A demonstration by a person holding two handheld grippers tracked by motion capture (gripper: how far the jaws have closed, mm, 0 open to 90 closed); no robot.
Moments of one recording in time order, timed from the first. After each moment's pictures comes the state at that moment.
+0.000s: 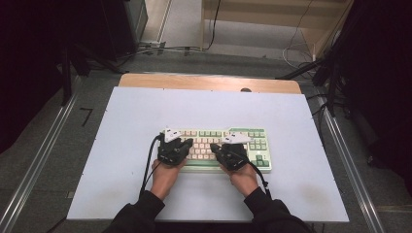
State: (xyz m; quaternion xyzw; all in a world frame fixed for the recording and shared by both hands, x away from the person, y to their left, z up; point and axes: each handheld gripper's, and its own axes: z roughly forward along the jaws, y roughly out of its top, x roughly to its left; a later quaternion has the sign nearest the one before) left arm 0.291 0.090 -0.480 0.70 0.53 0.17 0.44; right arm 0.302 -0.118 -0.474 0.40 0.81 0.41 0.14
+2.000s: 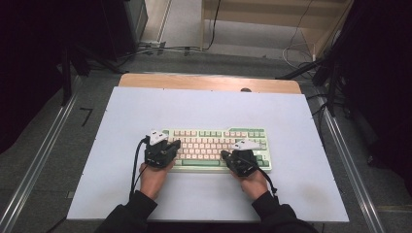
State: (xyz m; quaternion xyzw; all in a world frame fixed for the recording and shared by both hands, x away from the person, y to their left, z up) left arm 0.280 0.122 -0.482 0.69 0.55 0.18 0.44; right arm 0.294 -0.147 -0.490 0.41 0.82 0.37 0.15
